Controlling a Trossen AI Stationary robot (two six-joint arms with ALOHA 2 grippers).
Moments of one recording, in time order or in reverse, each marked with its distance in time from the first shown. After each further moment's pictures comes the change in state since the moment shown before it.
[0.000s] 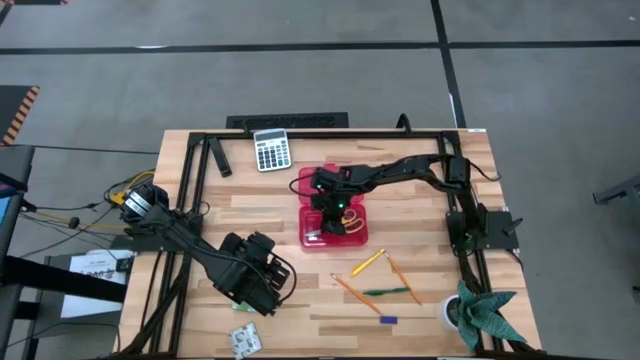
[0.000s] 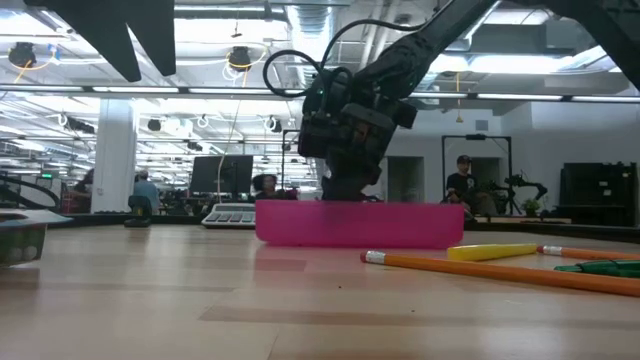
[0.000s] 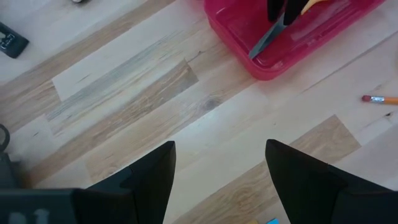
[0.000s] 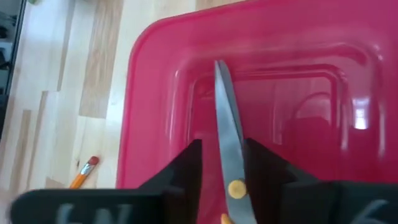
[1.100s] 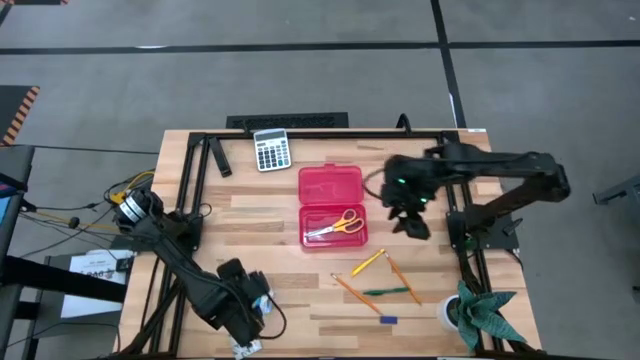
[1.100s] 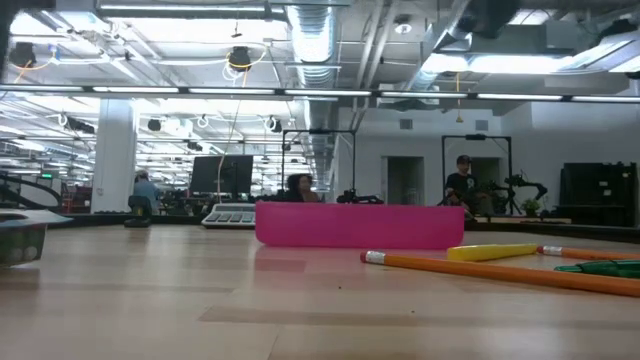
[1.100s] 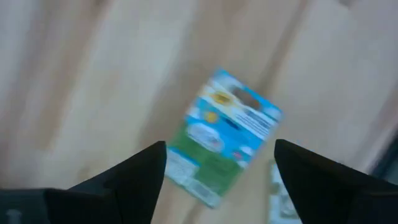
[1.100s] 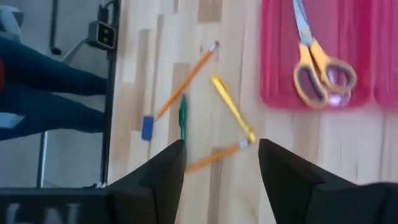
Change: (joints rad) left arm -0.176 0.000 -0.081 0.239 0.321 0.413; right arm 0.201 -0.785 0.055 -0.861 0.250 0.166
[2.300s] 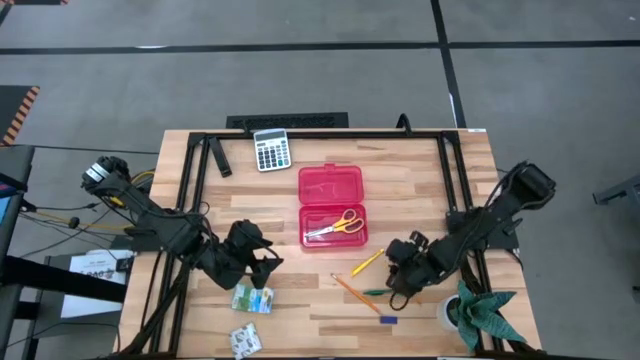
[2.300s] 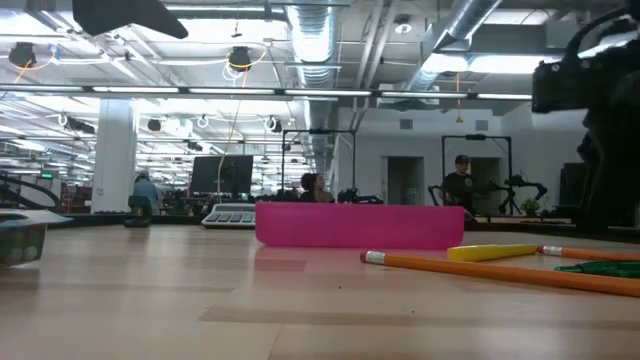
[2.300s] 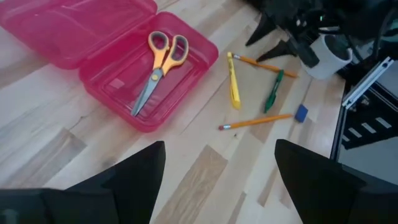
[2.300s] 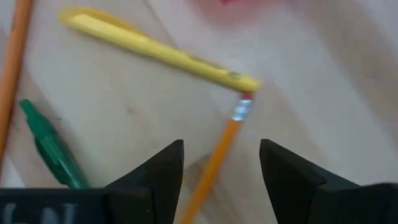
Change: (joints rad) left arm 0.177 -0.485 -0.377 0.541 -0.398 0.096; right arm 0.658 0.222 -0.679 0.670 0.734 1.099
